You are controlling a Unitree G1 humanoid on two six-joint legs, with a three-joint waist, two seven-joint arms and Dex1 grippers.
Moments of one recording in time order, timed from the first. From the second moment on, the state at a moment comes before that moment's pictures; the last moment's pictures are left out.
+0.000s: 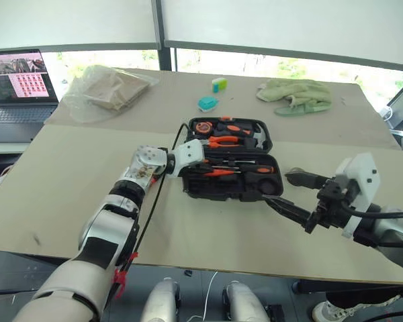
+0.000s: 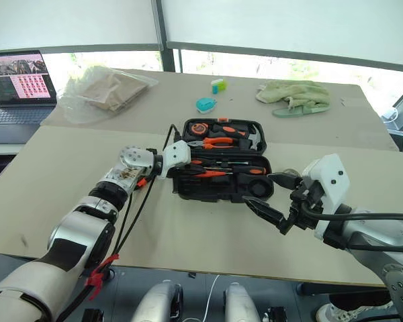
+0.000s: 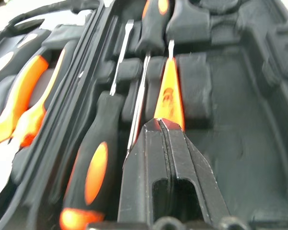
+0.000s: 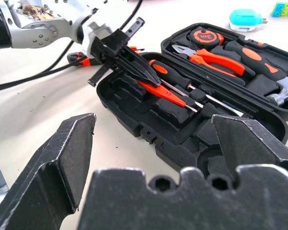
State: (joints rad) left arm -1.04 0.29 -0.22 1.10 0.12 -0.39 -1.13; right arm 0.01 -0.87 -0.42 -0.79 1.00 0.89 0.44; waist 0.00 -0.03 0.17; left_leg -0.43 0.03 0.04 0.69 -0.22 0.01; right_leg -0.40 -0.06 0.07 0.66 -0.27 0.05
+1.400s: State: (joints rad) left arm -1.07 0.24 -0.20 1.06 0.09 -0.33 -1.17; right arm -0.01 -0.85 -0.41 -0.76 1.00 0.89 0.43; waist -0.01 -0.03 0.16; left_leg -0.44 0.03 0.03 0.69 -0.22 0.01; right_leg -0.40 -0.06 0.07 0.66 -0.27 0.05
